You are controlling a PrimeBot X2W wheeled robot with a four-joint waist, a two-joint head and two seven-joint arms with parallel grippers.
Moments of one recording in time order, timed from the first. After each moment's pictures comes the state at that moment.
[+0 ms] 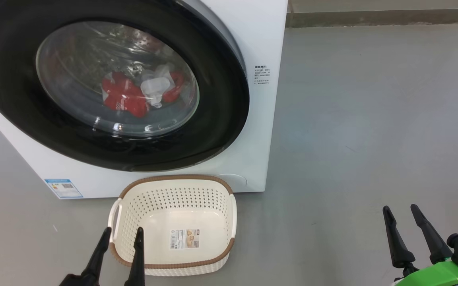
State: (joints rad) left arm 0.04 0.04 -0.06 0.14 -0.19 -0.03 -0.23; right arm 0.06 -0.14 -0.03 0.23 0.46 0.13 -0.23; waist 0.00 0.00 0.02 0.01
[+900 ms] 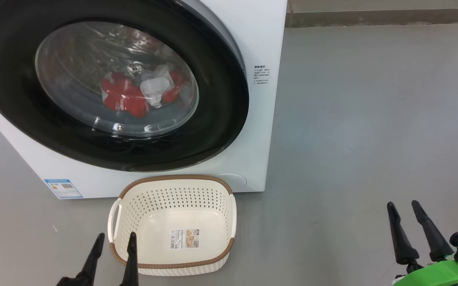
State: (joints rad) left arm 0.04 0.04 -0.04 0.19 -0.19 -0.02 -0.25; right arm 0.06 -0.14 -0.04 0.21 0.41 0.13 -0.25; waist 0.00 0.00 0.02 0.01
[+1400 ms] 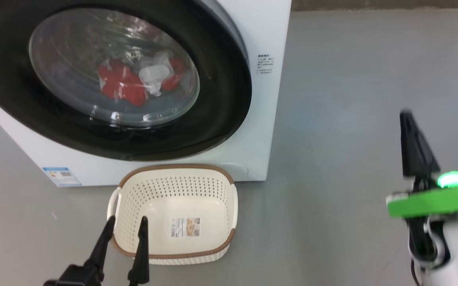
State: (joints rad) left arm 0.01 0.04 -0.08 0.14 -0.20 -0.02 -0.25; right arm -0.22 -0.12 0.00 0.14 0.60 0.13 -0.26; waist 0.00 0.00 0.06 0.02
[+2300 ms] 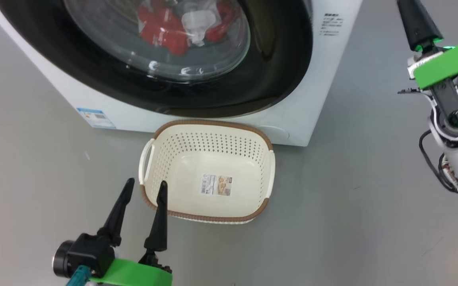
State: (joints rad) left arm -0.13 0.04 -0.17 0.11 -0.25 -0.01 -0.25; right arm -0.86 -0.37 0.37 0.38 1.37 0.13 -0.08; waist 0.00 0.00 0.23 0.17
